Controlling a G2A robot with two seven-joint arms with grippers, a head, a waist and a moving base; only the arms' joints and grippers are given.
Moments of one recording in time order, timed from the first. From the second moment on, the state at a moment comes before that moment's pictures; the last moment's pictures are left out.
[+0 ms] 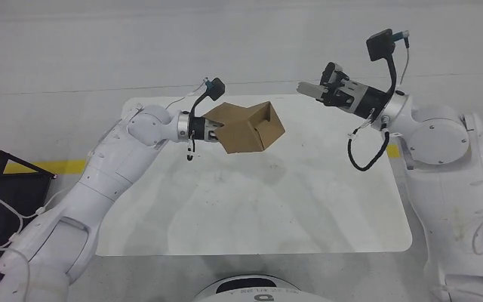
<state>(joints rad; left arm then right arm) 0.68 -1.10 -0.73 -1.19 -0.21 -0.83 -0.92 -1.13 -1.01 1.47 -1.91 -0.18 -0.23 0.83</state>
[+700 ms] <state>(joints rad) 0.20 -1.11 -0.35 -1.37 0.69 -0.44 -1.39 -1.29 -0.98 1.60 -1.97 -0.43 -0.28 0.88</state>
